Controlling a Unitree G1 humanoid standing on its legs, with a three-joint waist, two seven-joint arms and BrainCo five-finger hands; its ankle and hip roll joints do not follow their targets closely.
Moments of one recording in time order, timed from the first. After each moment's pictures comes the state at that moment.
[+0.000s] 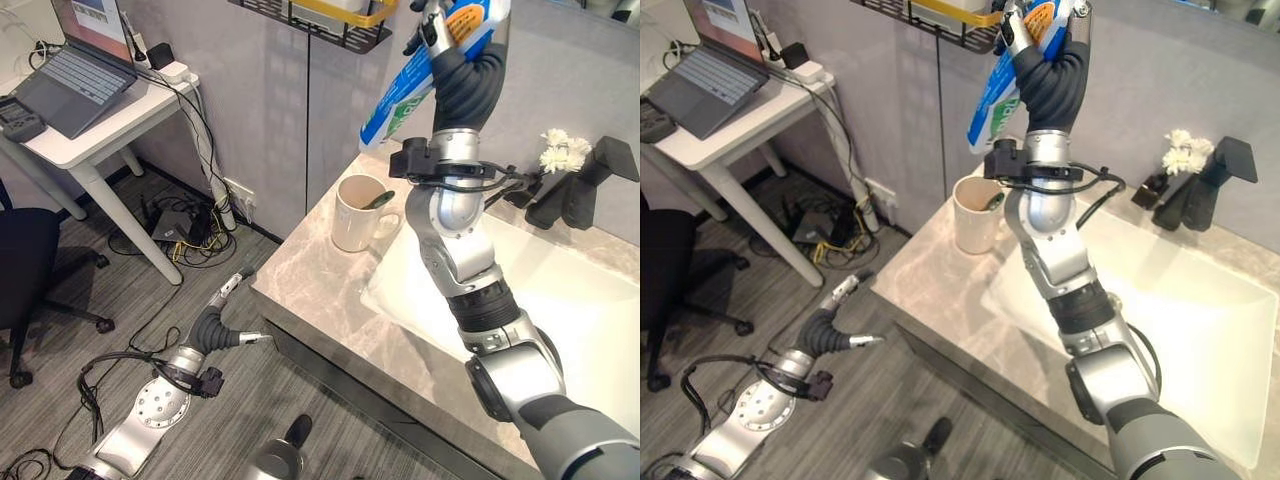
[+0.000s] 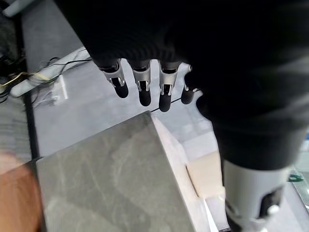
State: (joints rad) left arm 0.12 0.74 -0.33 -0.09 -0.15 -0.28 0.19; right arm -0.90 -0.28 0.26 0.09 0.30 -0.32 -0.47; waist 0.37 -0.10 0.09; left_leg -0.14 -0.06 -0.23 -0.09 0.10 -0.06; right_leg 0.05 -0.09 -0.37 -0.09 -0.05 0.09
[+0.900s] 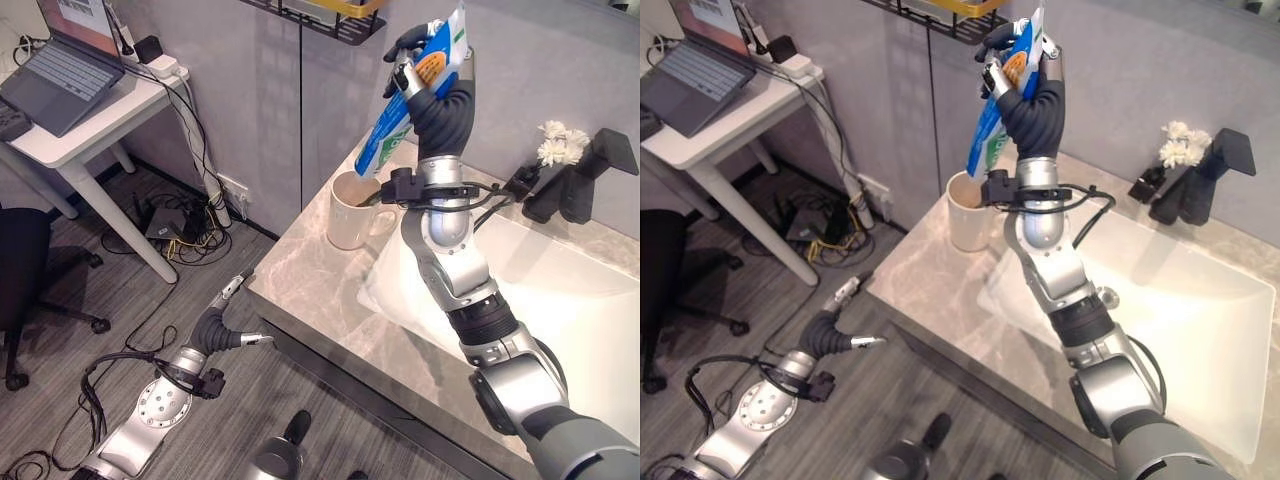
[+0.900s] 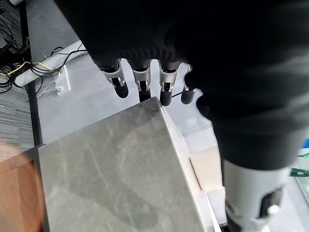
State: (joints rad) left arm 0.11 0.72 -0.32 -0.10 -0.15 -0.28 0.17; right arm -0.83 -0.28 0.30 0.09 0.31 -0.30 -0.41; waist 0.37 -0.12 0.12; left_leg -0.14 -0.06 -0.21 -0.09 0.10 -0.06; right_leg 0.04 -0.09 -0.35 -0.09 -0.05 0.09
